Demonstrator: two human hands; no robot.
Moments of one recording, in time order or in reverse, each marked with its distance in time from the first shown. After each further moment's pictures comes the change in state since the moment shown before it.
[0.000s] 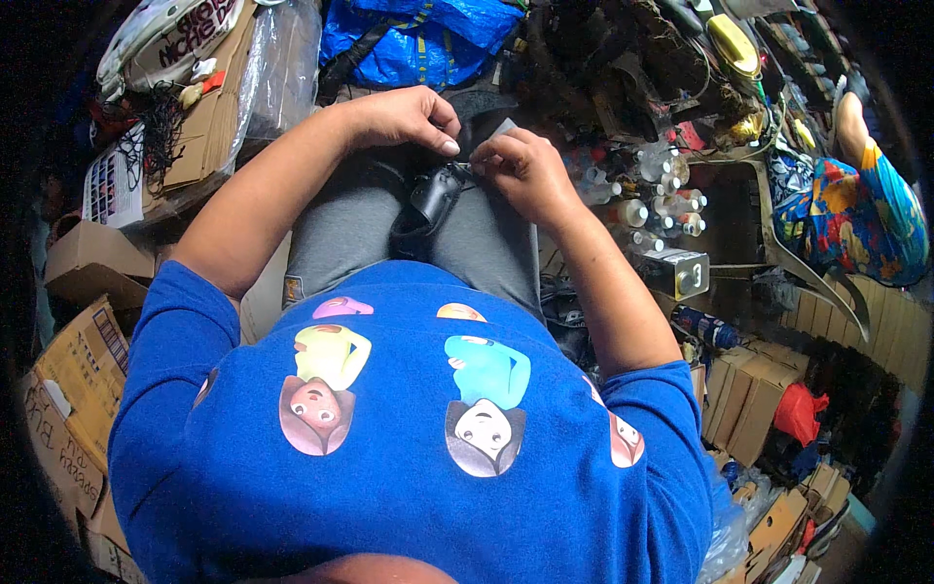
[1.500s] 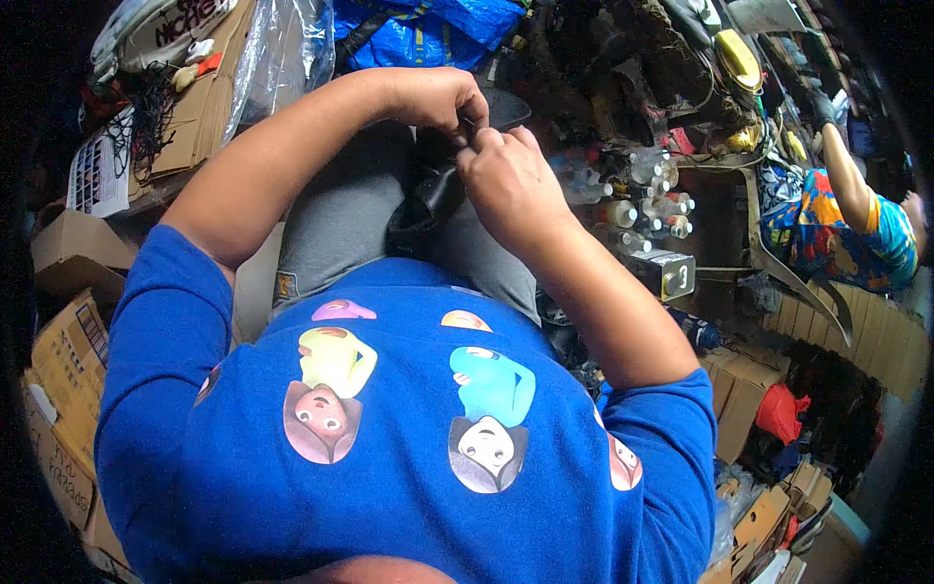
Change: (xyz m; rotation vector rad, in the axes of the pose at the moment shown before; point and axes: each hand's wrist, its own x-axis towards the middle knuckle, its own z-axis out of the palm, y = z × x) left_hand 0.018 0.028 -0.003 0.453 -0.073 0.075; right_hand 0.008 -0.061 0.005 -0.826 -0.173 -0.242
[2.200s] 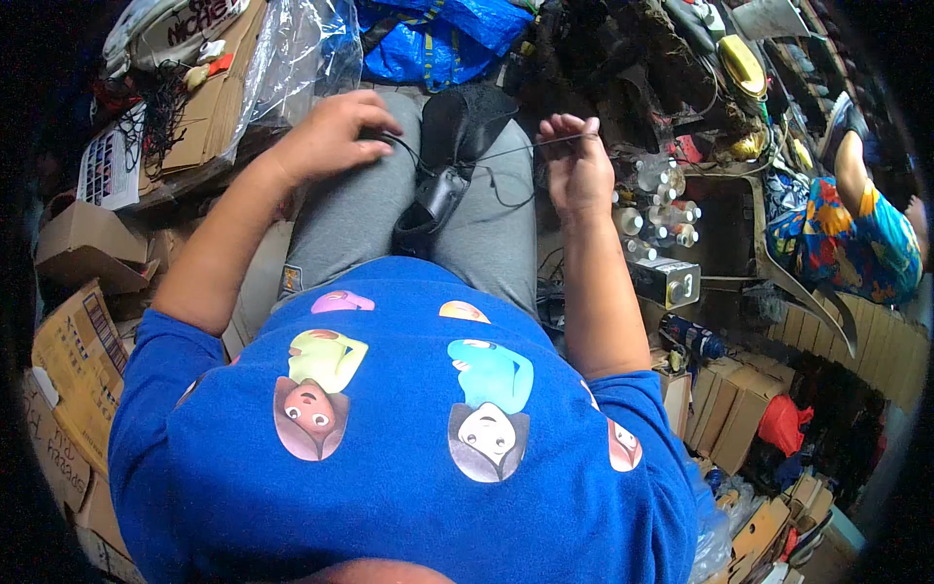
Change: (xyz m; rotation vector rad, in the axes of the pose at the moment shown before) left_hand -0.104 -0.020 0.035 0.346 0.587 -0.030; right_hand -0.020 0.072 0.073 2.118 0.786 0.852
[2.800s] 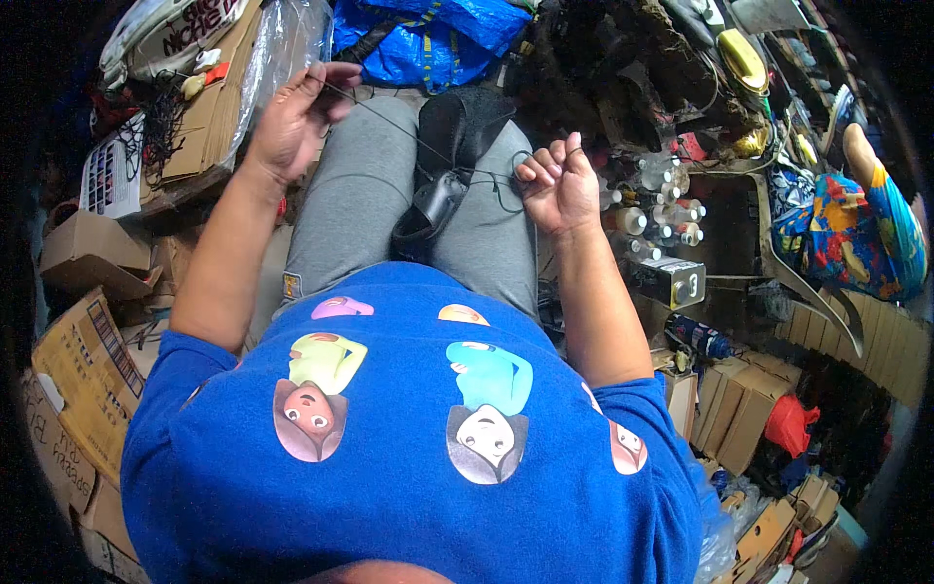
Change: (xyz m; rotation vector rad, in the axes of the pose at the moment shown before) left_hand 0.001 -0.007 -0.006 -0.881 0.422 -0.493; right_hand -0.013 0.008 -0.009 0.382 -0.215 0.350
